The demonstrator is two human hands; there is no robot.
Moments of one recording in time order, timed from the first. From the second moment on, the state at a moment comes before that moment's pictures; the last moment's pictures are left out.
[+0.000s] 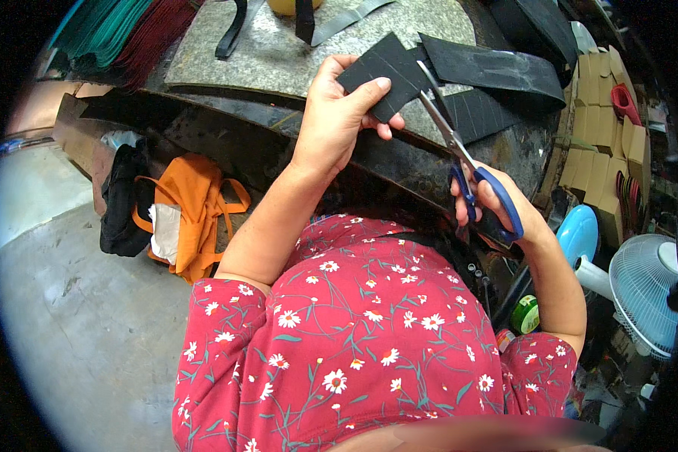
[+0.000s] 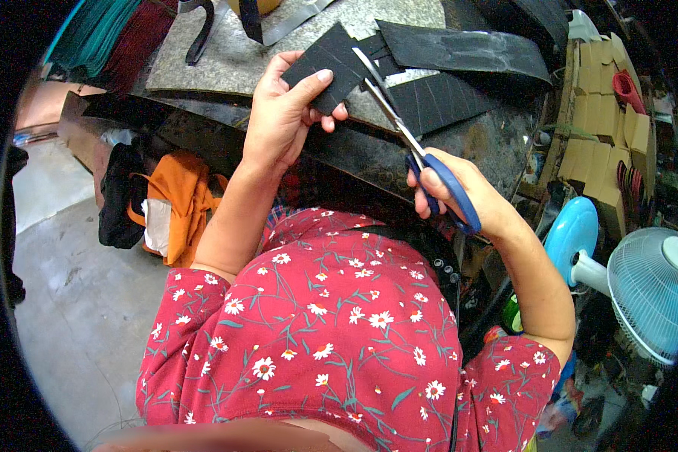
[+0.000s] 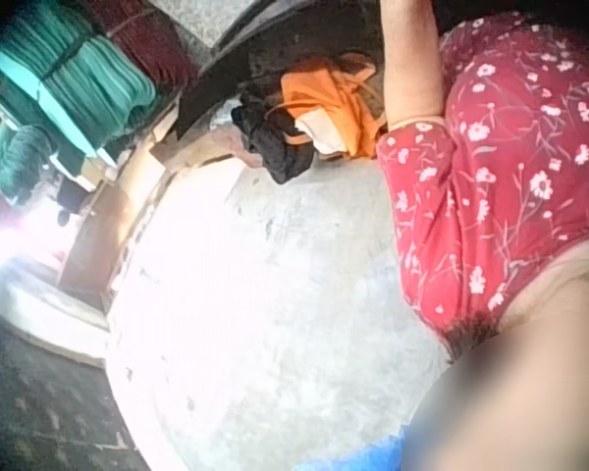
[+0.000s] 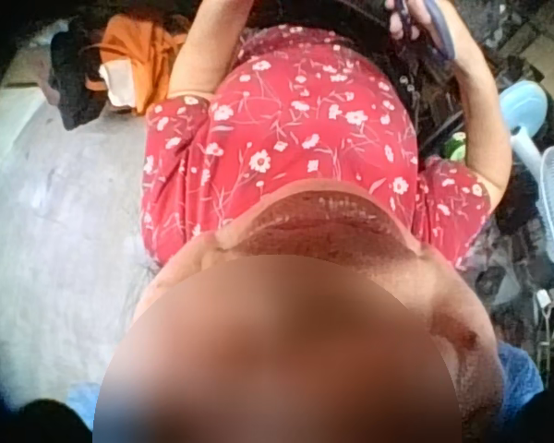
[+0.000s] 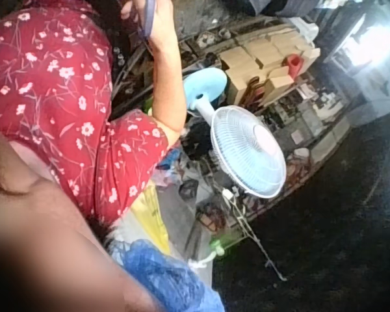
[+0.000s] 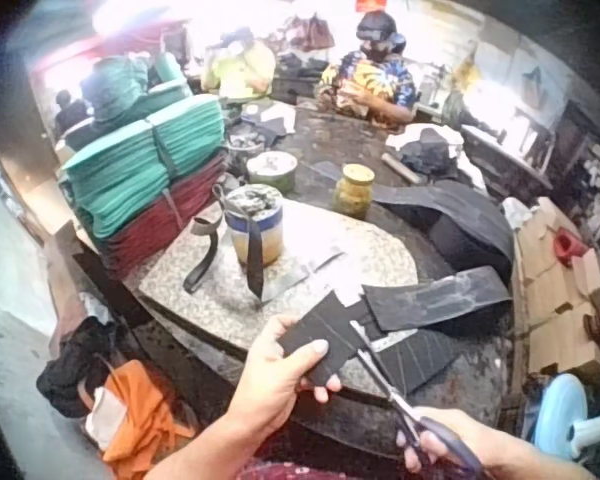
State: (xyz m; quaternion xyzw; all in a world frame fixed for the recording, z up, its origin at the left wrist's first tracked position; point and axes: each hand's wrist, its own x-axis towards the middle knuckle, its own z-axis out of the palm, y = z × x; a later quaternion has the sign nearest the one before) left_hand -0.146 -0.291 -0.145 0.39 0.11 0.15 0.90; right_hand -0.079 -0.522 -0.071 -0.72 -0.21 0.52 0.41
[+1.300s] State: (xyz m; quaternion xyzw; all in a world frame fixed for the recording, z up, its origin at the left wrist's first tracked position) left_hand -0.143 -0.302 -0.141 0.38 0.11 0.12 0.91; right_hand -0.083 -0.511 -0.075 -0.73 -0.15 0.49 0.46
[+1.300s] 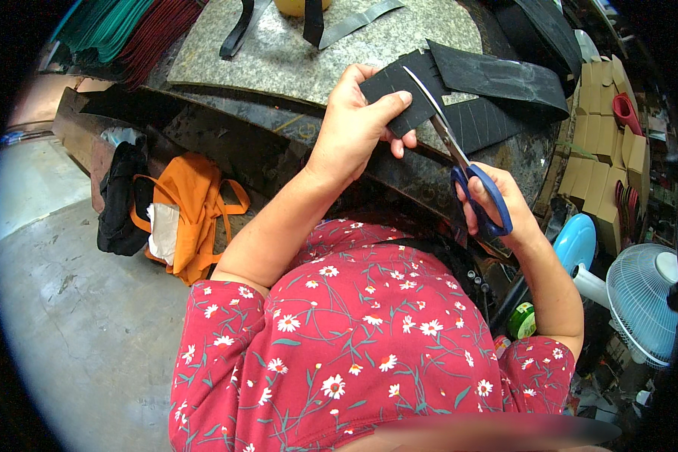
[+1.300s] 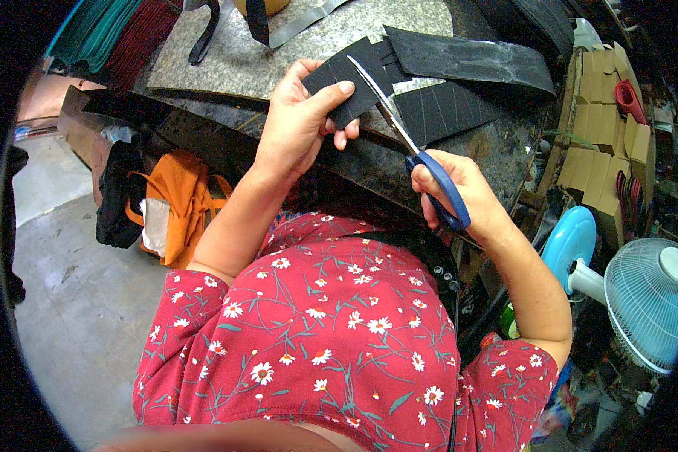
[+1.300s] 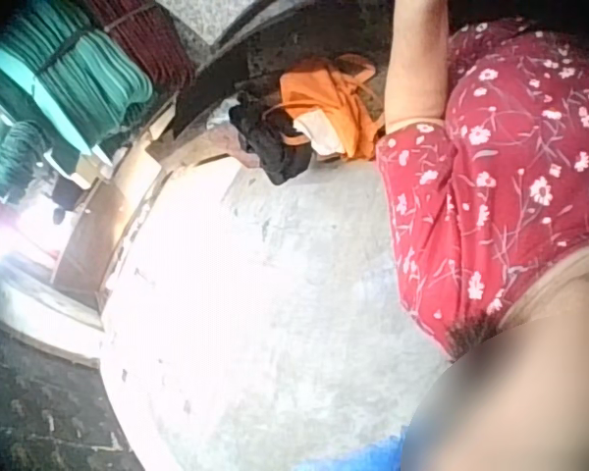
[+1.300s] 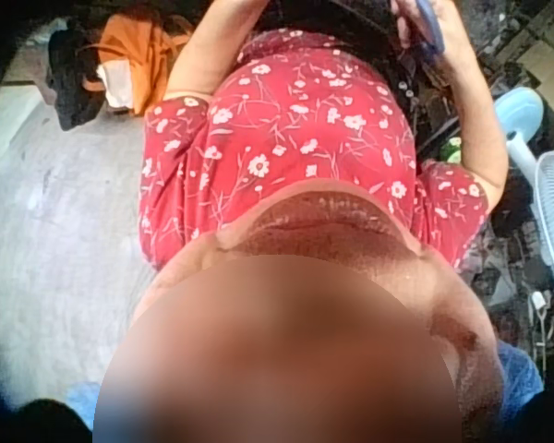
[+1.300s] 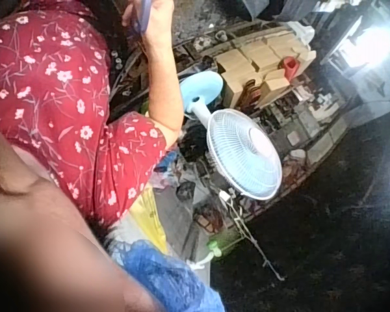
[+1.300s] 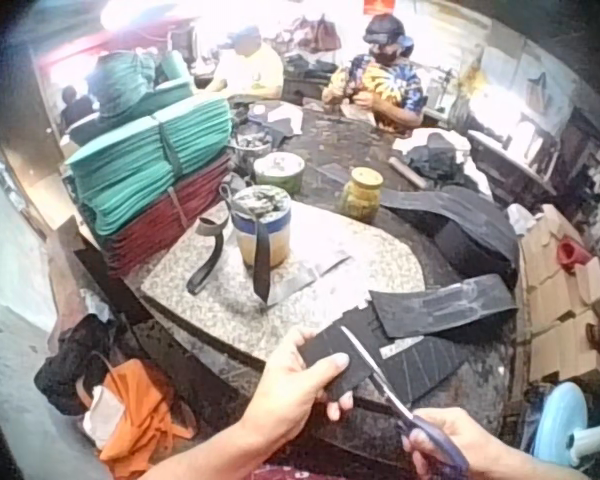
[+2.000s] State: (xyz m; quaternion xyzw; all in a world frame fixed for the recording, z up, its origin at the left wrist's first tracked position) left_hand -0.147 -0.296 -0.149 0.41 0.09 0.15 0.90; right_hand -0.086 -0.523 -0.071 -0.74 -0.20 0.50 0.39
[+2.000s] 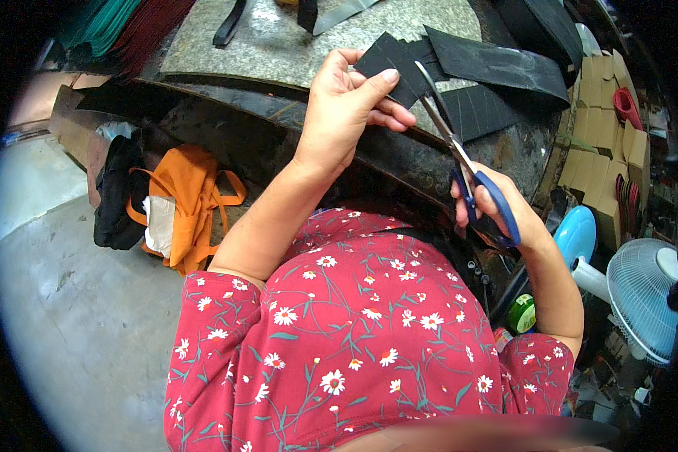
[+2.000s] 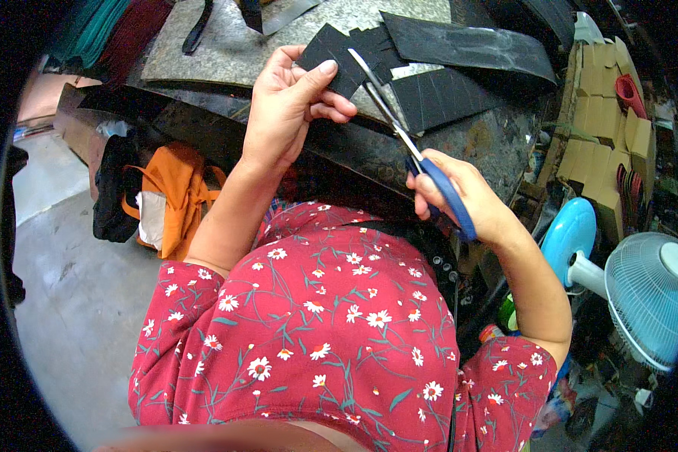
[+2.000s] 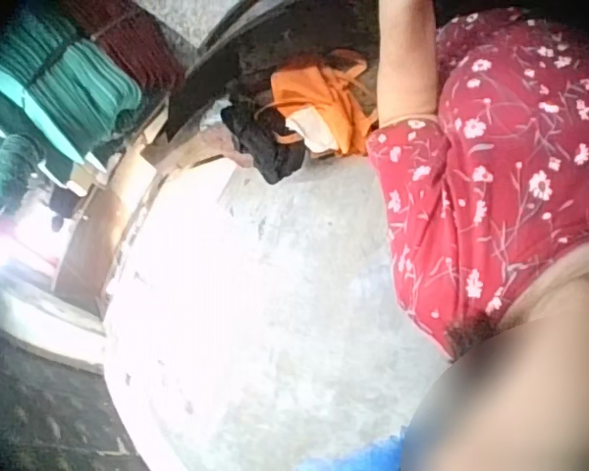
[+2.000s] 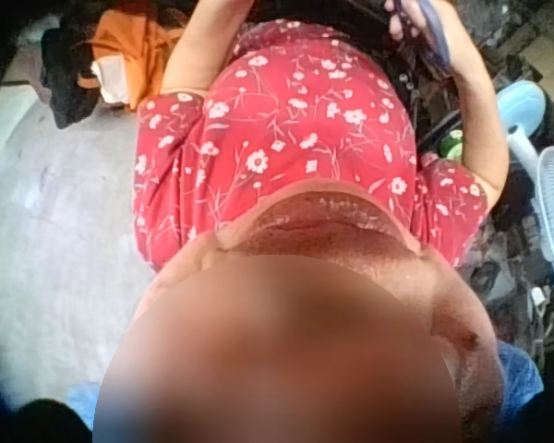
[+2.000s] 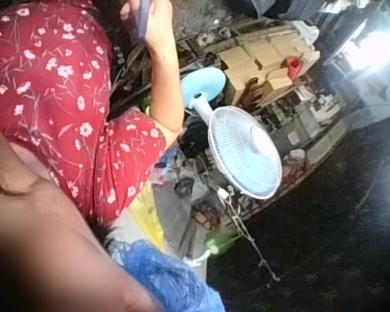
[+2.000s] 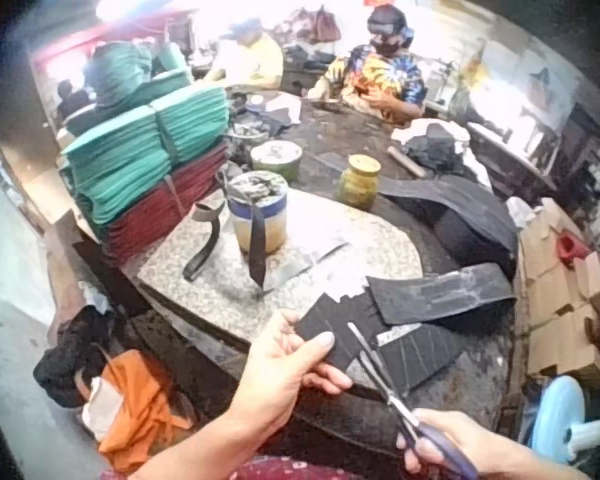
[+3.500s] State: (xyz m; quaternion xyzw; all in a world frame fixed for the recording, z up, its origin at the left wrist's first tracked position) left_hand -0.135 -0.308 -0.147 0.74 0.12 0.17 0.65; right_hand -0.070 -0.494 -0.084 -0.75 -0.10 0.47 0.45
